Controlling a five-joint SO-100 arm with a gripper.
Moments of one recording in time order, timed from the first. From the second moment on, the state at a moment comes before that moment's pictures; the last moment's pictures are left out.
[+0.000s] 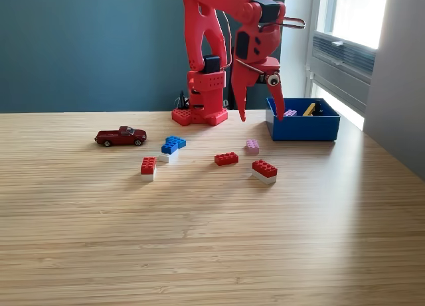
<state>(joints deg) -33.0 106.3 116.6 77.0 -51.9</state>
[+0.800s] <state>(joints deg) -25.0 106.3 127.6 60.2 -57.3</state>
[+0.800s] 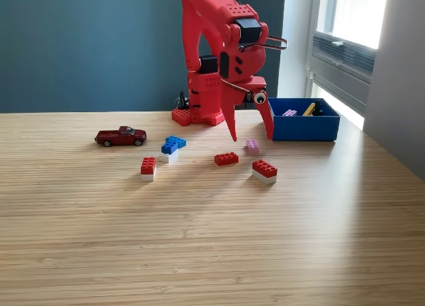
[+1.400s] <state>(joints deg) -25.1 106.3 128.8 56.6 -51.8</state>
